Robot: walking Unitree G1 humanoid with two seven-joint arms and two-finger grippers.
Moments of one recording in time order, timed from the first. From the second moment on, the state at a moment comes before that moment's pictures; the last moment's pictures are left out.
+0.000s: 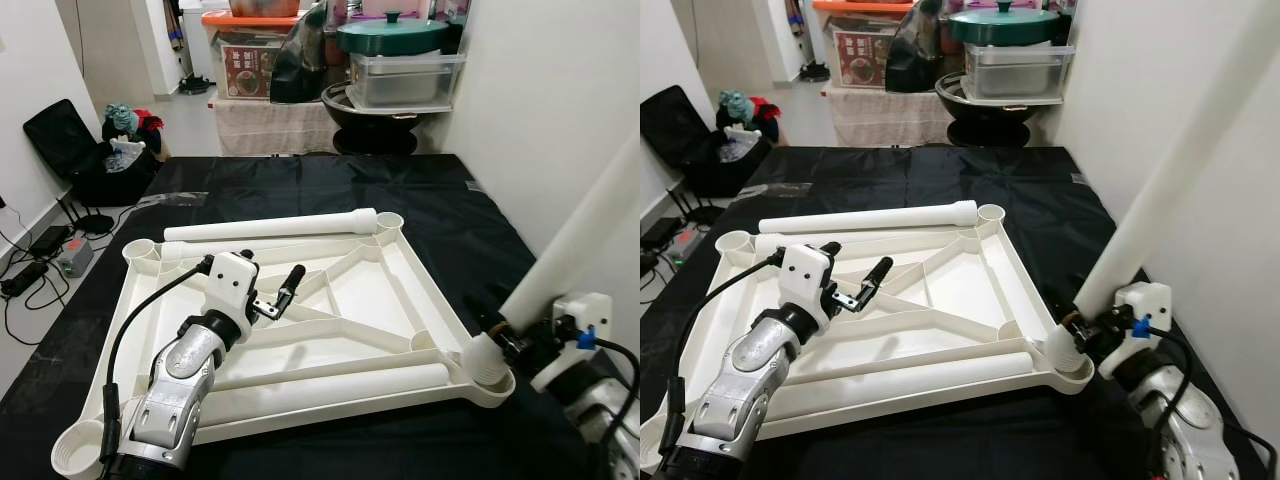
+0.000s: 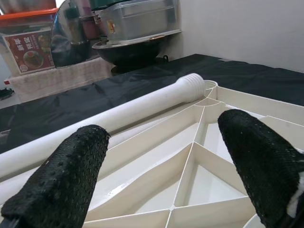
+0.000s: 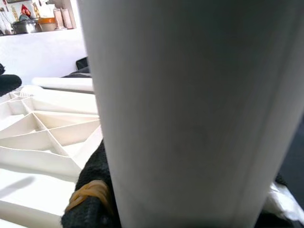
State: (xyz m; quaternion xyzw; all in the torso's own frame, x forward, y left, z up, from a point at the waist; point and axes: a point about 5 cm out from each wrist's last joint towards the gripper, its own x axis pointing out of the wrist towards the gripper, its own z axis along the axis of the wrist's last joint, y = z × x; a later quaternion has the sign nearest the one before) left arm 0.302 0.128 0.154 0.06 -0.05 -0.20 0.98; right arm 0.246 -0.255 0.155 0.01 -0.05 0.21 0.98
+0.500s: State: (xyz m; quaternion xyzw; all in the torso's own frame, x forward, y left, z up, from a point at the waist) left arm 0.302 0.132 0.155 0.06 -0.05 -0.20 0.98; right arm 0.244 -0.265 0.148 0.00 -0.02 0.27 0.96
